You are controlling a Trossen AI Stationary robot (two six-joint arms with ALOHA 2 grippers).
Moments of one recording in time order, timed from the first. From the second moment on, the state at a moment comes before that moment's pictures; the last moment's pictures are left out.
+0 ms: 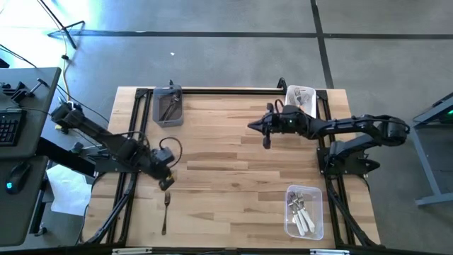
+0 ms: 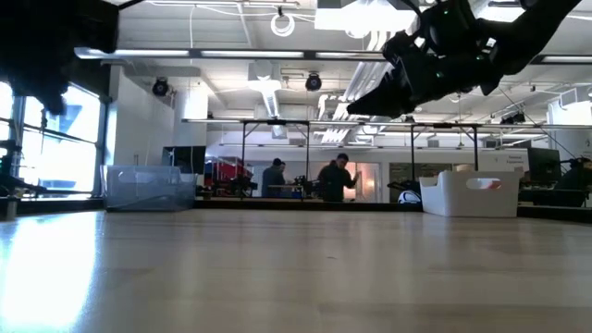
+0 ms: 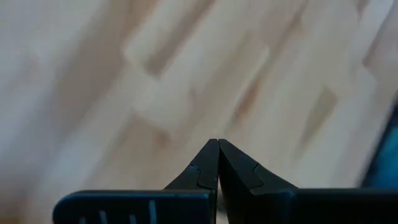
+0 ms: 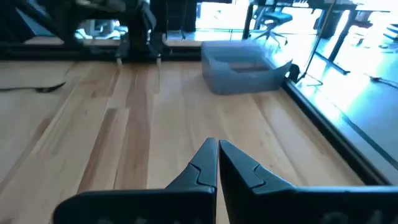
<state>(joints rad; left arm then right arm) -0.49 1.01 0.71 -0.80 -0.19 -1.09 -0.32 1.29 0.52 0.49 -0.17 -0.14</state>
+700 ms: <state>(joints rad) -0.86 1.33 0.84 -0.86 -0.02 -2.11 -0.33 1.29 0.52 0.56 -0.17 -0.14</state>
